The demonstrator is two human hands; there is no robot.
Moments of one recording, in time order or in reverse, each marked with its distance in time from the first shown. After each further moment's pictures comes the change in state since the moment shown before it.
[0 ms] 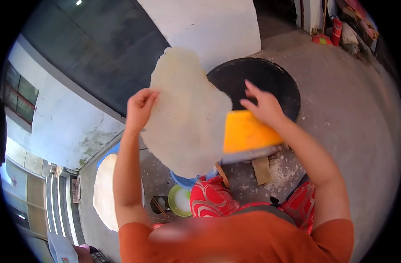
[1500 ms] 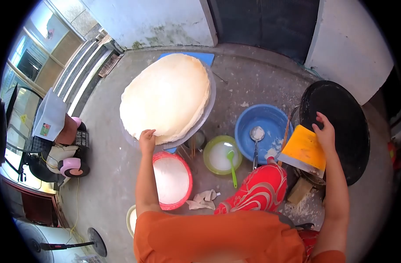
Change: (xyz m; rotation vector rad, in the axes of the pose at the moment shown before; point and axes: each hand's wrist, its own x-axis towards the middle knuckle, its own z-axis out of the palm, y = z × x) left_hand -0.546 -0.116 -0.187 0.788 0.667 -0.987; right_hand 0.007 -0.042 0.192 -0.052 -0.407 -0.101
